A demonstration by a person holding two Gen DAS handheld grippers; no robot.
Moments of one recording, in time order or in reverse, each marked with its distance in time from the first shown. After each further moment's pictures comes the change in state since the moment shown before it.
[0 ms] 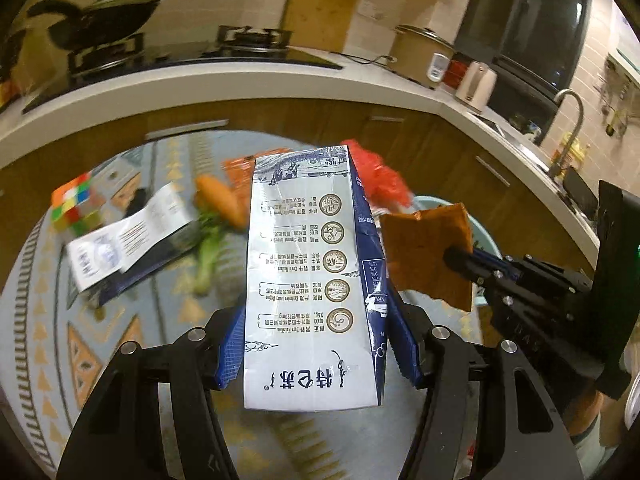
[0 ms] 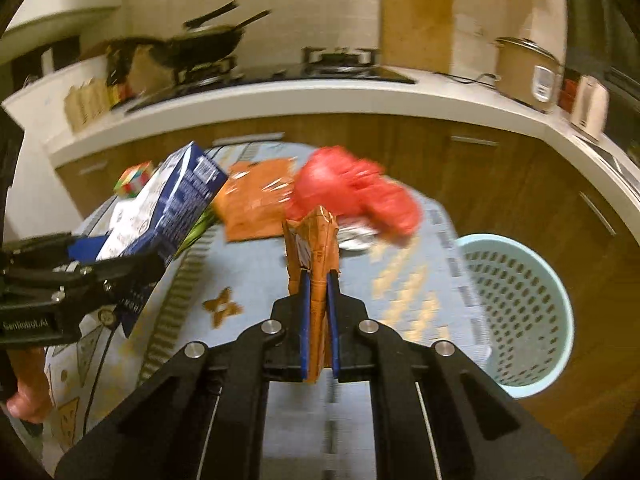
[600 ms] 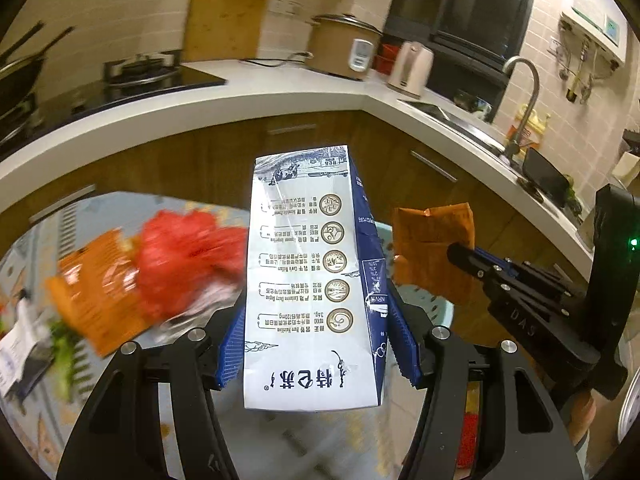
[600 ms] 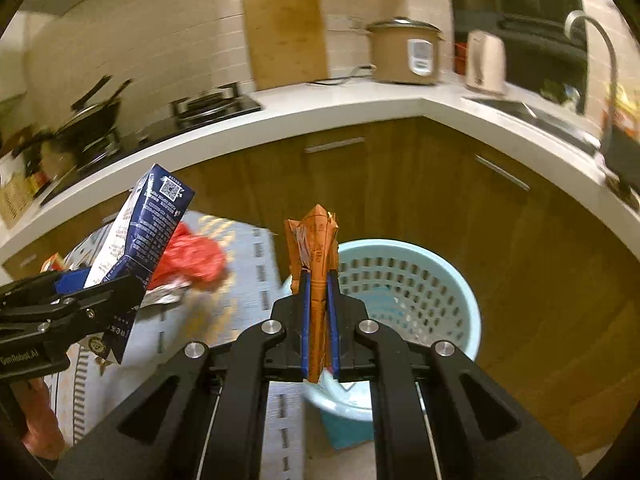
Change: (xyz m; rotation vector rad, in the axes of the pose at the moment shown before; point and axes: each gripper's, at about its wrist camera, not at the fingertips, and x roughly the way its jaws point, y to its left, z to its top) left arm 0.082 -0.142 0.058 0.157 0.003 -0.135; right arm -0.026 -0.167 0.003 0.272 -0.070 -0.198
